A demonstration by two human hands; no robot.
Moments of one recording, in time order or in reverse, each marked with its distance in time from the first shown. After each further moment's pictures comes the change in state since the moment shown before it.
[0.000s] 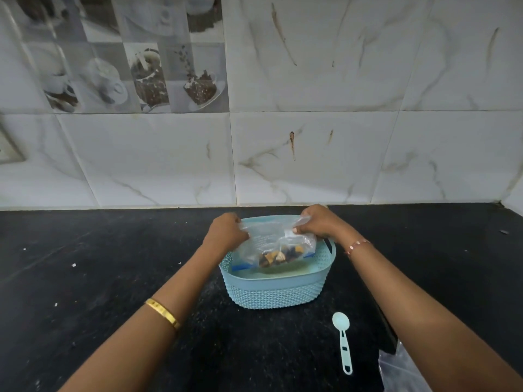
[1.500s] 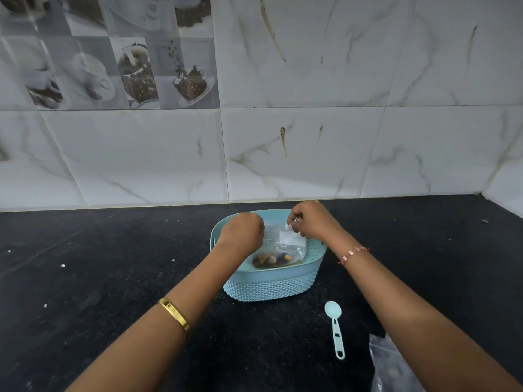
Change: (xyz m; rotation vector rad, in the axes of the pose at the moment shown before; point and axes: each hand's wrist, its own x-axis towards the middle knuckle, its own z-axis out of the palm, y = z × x) left_hand -0.026 0.032 0.017 0.376 -0.015 0.320; right_hand -0.028 -0.006 0.010 -0.181 0.164 -0.087
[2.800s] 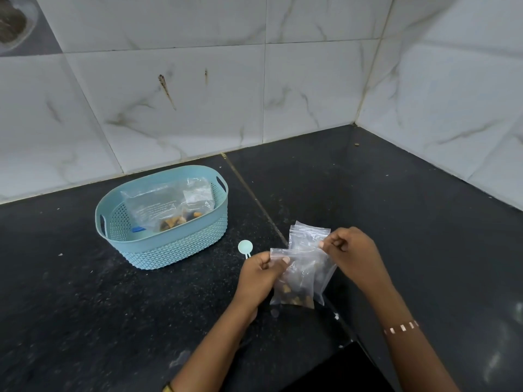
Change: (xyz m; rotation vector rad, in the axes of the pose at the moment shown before) left_hand -0.132 0.137 0.120 -1.413 -0.480 -0.115; right_hand -0.245 0.118 -0.013 0.119 0.449 0.502
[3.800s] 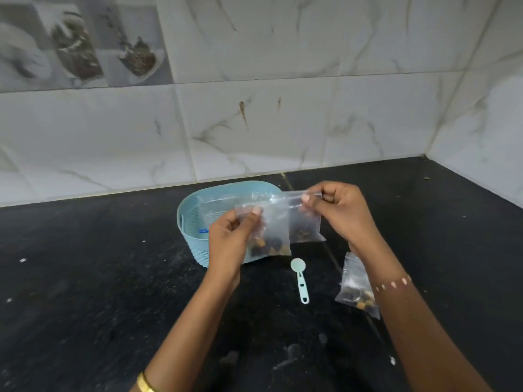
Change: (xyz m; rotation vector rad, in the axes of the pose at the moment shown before) left_hand -0.032 0.097 -0.089 -0.146 0.483 0.381; right_hand 0.038 -0.146 0.015 0.672 -0.258 -0.331
